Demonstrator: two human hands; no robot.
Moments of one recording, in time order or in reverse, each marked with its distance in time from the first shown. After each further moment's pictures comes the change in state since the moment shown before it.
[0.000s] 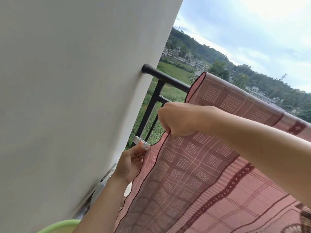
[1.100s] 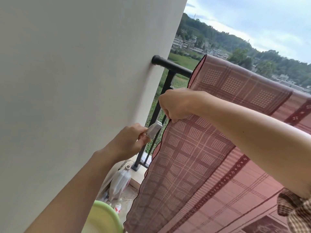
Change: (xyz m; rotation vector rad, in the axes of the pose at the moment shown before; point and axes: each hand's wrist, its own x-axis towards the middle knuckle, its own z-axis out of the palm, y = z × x) left_hand -0.054 0.055 0.017 1.832 -0.136 0.589; right_hand 0.012 -0.001 0.016 0.048 0.010 0.095
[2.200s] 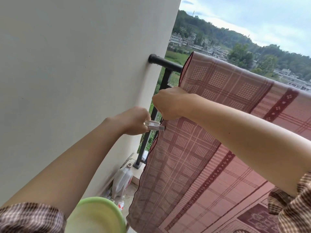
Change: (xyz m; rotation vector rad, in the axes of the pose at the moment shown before) left_hand 0.040 0.045 -0.032 0.365 -0.254 -0.060; right_hand -0.014 -0.003 0.014 -0.108 0.192 -0.040
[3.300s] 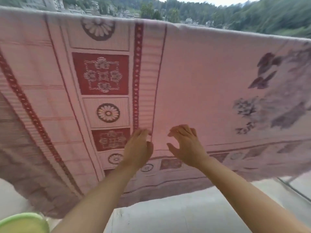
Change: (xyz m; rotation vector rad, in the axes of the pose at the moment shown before) left_hand -0.072 0.457 0.303 -0.338 0.135 0.287; right_hand -0.547 0.049 0.349 0.510 0.393 0.793
